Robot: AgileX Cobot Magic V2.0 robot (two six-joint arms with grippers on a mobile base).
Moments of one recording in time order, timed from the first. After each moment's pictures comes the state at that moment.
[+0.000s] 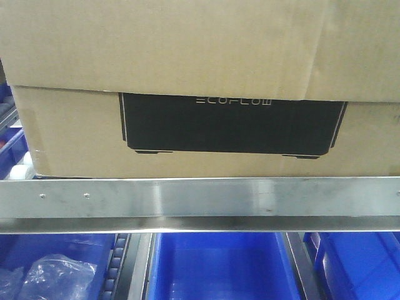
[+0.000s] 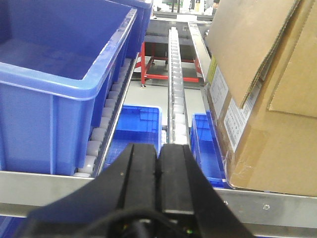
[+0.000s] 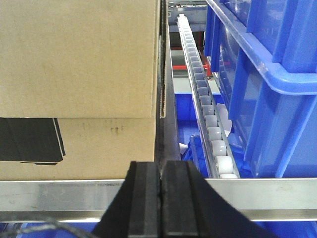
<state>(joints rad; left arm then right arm) -0.01 -0.01 0.03 -0.17 0.04 0.10 0.00 -0.01 0.04 0.03 0.08 0.06</state>
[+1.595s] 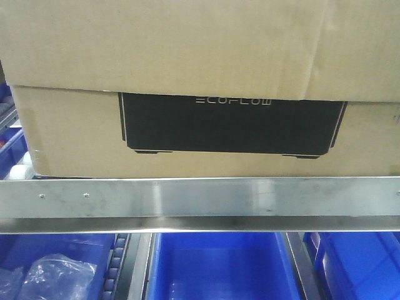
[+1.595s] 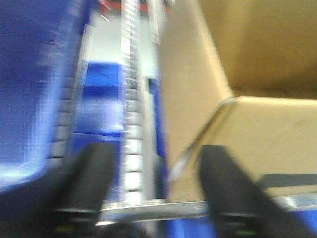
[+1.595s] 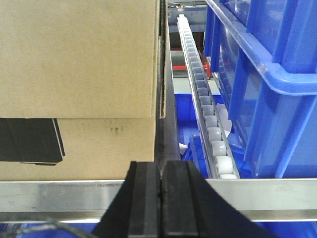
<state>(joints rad) -0.05 0.66 -0.86 -0.32 0.62 0.20 0.00 -0.01 0.04 0.03 0.08 0.06</state>
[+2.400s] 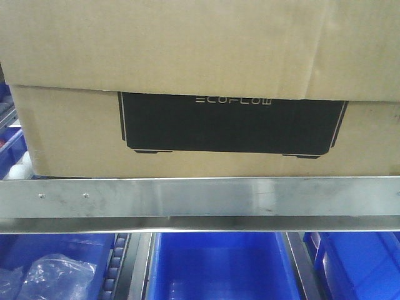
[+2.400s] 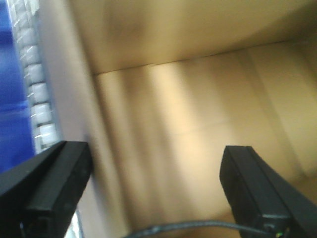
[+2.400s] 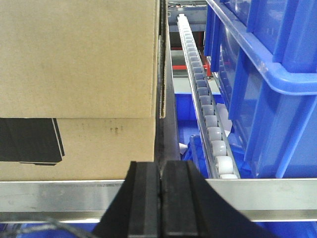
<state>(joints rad) -0.23 1.48 -1.52 -0.29 0.80 0.18 0.00 -0.01 0.04 0.03 0.08 0.06</state>
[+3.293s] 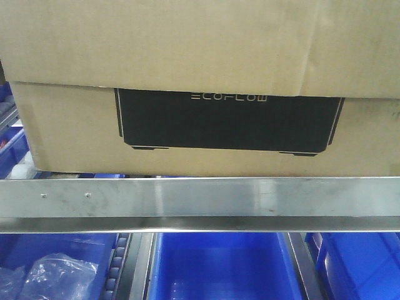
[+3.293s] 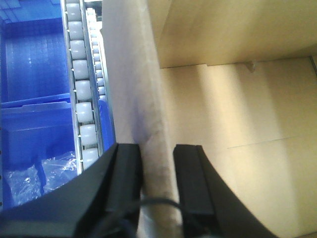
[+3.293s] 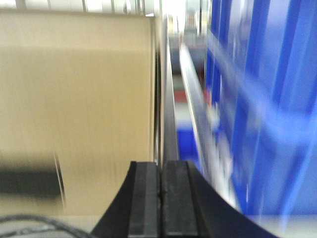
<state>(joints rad) -0.22 1.56 -1.53 -0.17 0.71 0.09 0.00 -0.01 -0.05 0.03 0.02 0.06</state>
